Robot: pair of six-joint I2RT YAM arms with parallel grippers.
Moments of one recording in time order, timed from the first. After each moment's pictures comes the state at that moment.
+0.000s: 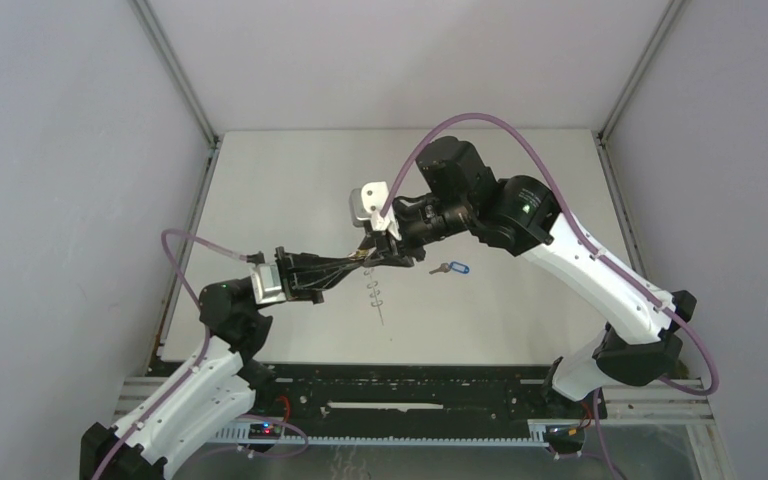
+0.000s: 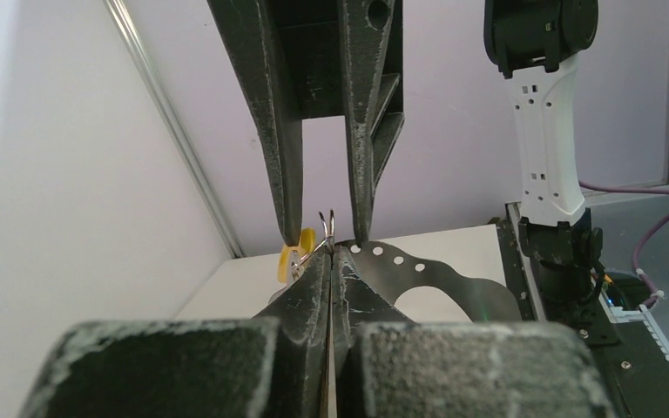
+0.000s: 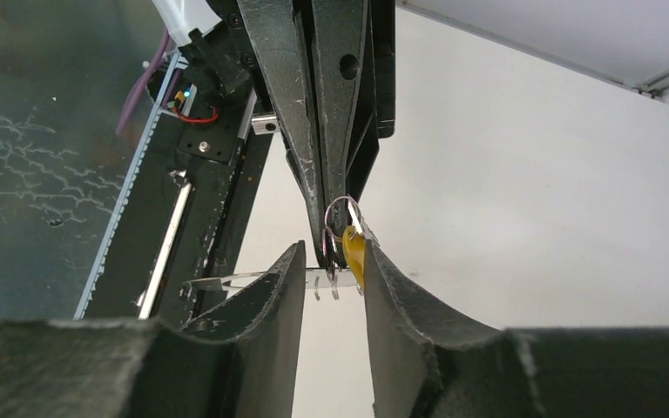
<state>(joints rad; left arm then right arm) -0.51 0.66 0.41 0.93 0.82 -0.18 0.99 1.52 1.93 -0.94 -0.61 -0.58</state>
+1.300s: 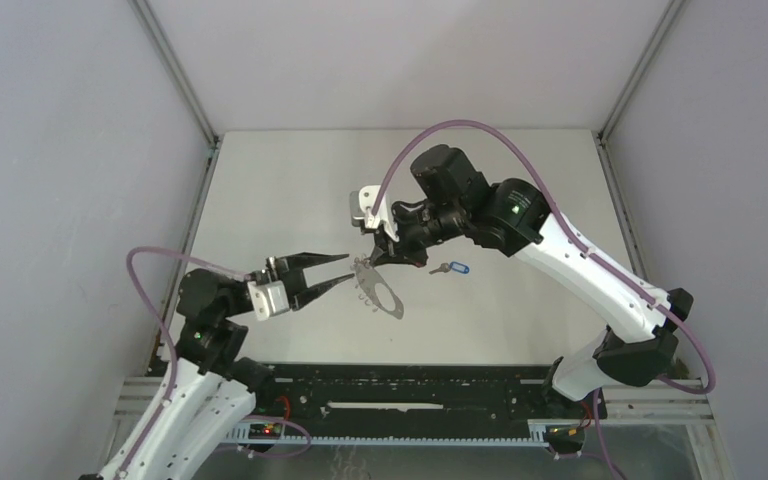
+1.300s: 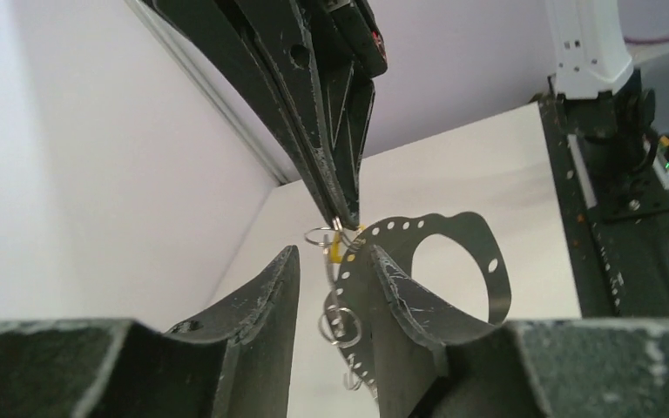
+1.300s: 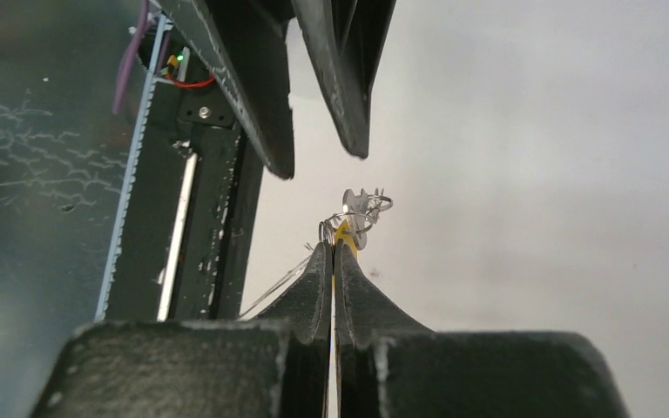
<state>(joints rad) -0.43 0.52 0.57 0.30 0.93 0.21 0.97 1.52 1.85 -0.96 -0.54 -0.52</state>
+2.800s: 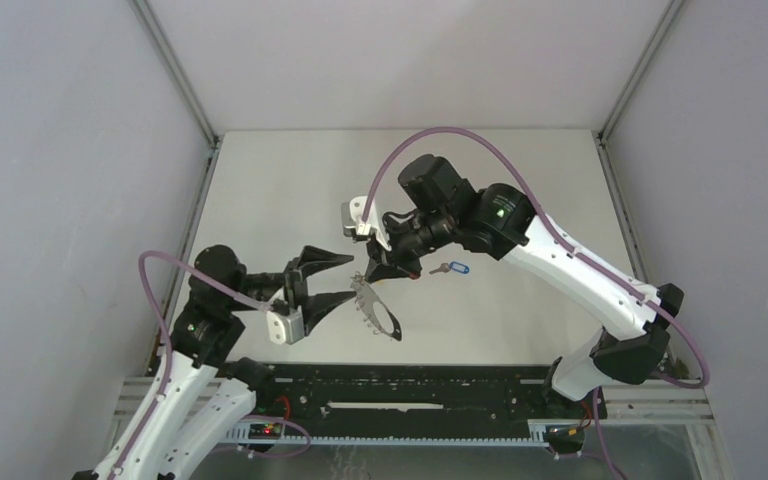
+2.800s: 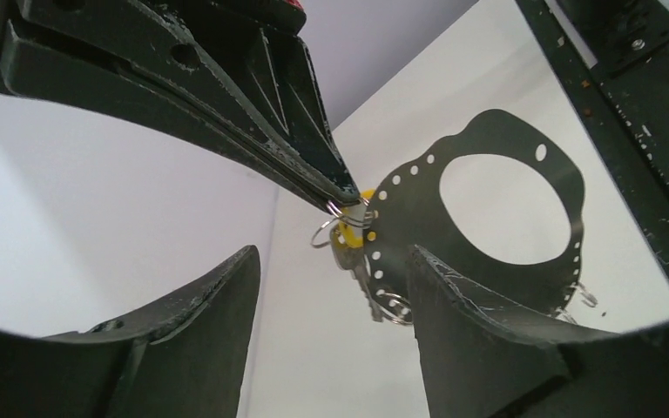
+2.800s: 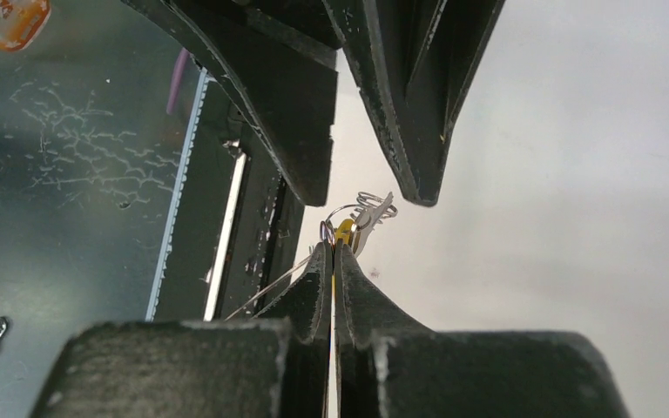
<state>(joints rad) -0.41 0.56 0.71 -0.20 1.10 0.89 1.00 1.54 1.81 -0.97 -0.60 -0.46</state>
